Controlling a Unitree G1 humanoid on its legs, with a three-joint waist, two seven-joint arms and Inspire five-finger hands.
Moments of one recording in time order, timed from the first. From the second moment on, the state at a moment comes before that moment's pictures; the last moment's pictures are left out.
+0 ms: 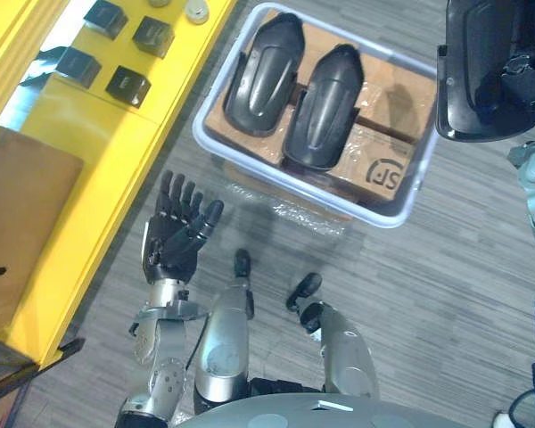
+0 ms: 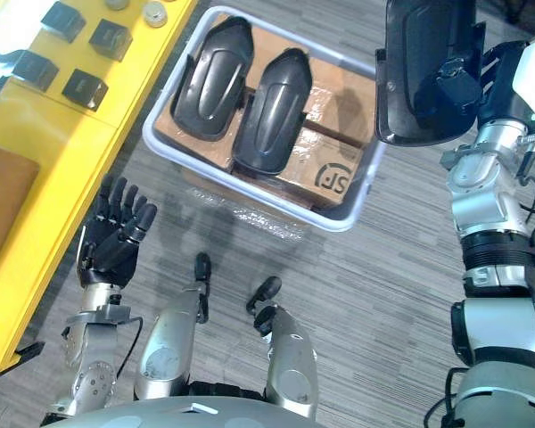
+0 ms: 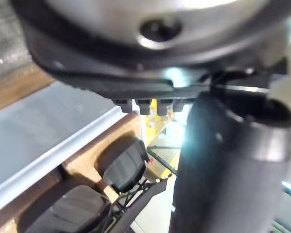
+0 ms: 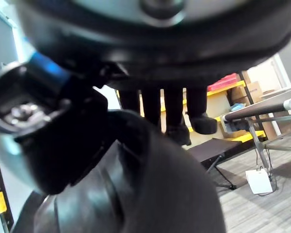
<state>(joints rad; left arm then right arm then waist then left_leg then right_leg) 0.20 0.20 -0.13 -0.08 -0.82 -0.39 -0.09 -0.73 -0.87 0.08 0.65 -0.26 0.05 -0.53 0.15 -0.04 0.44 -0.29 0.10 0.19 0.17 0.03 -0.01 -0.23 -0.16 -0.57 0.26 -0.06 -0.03</state>
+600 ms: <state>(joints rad) -0.13 0.19 -0.25 -0.10 -0.98 0.10 -0.14 -0.58 -0.62 0.06 0.19 -0.59 -0.20 -0.52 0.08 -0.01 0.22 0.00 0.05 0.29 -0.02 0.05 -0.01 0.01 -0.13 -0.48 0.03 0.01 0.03</state>
